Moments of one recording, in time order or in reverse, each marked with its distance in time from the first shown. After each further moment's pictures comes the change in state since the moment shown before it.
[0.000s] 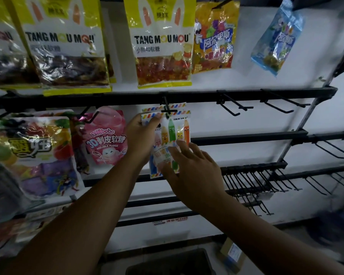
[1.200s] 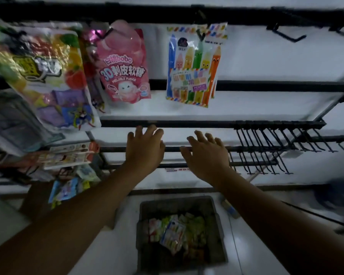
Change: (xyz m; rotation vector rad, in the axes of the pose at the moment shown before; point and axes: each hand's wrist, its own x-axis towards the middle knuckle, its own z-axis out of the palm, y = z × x) left_hand -0.082 -0.139 -0.105 1.502 -0.330 0.308; right_hand -0.016 0.024 0.139 -0.082 -0.326 0.061
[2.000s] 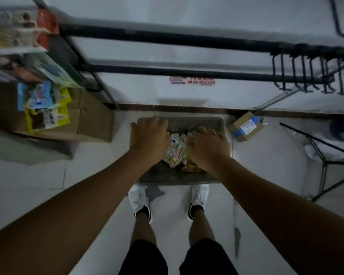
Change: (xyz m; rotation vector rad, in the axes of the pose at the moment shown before) left_hand -0.131 -0.005 0.224 -0.035 -0.628 -0.095; right_hand -0.043 0.015 0.277 -0.050 -0.475 0.034
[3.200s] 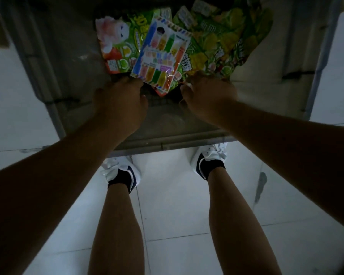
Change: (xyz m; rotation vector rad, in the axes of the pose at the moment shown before) left_hand 0.131 -0.035 0.449 -0.107 -0.276 -0.068; right_hand 0.205 0.062 0.425 0.130 -0.278 0.078
